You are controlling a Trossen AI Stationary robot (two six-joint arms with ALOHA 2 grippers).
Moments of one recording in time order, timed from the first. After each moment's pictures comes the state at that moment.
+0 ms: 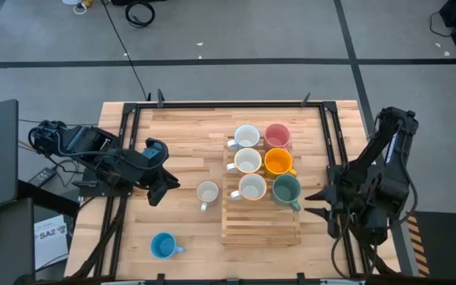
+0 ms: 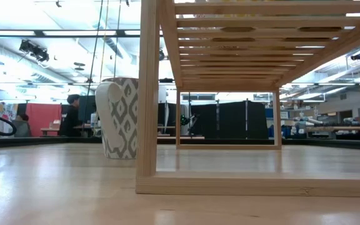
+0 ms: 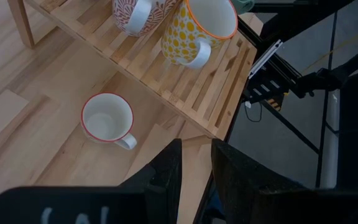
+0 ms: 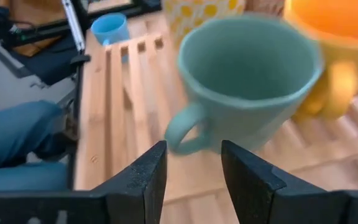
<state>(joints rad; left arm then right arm) -0.43 1.29 1.72 -1.17 -0.24 -0.98 1.10 1.17 1.13 -1.09 0.89 1.19</state>
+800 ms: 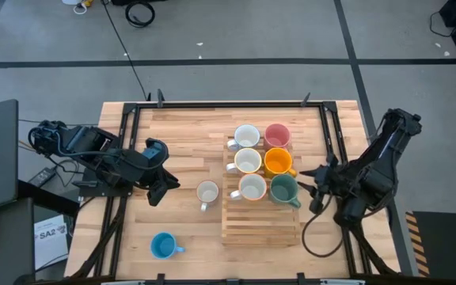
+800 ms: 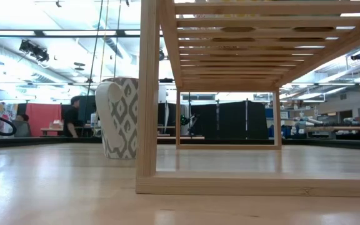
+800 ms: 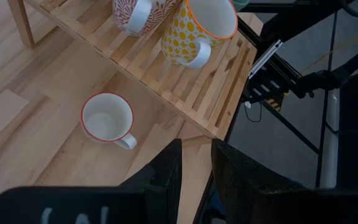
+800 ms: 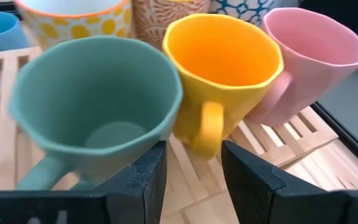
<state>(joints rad) -0.43 1.29 1.72 -1.17 -0.24 -0.98 0.91 1.18 1.13 -1.30 0.98 1.18</state>
